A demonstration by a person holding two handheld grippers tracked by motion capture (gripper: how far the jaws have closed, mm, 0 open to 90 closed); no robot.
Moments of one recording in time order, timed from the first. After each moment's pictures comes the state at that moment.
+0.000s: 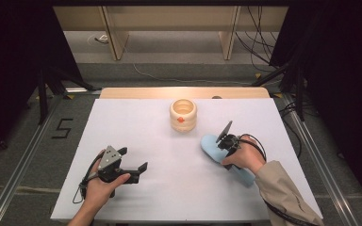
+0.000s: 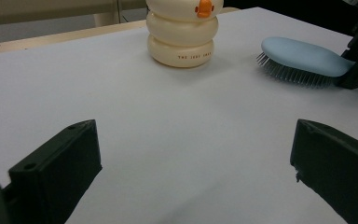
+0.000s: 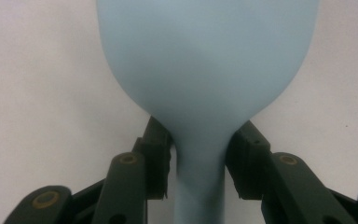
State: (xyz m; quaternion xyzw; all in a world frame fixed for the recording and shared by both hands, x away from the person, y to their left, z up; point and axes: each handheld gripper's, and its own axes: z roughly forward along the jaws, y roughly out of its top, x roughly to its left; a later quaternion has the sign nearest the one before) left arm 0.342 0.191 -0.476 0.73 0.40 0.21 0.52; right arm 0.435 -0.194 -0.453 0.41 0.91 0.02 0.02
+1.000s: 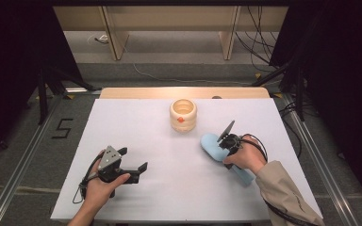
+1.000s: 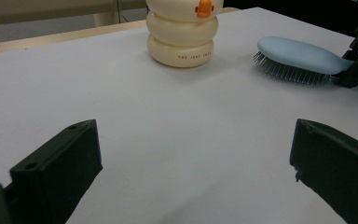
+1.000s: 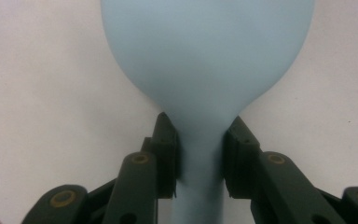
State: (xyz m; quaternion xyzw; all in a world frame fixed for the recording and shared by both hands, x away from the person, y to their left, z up) left arm 0.342 0.191 -0.476 0.73 0.40 0.21 0.52; right arm 0.434 -0.198 -0.452 0.42 0.91 0.04 0.02
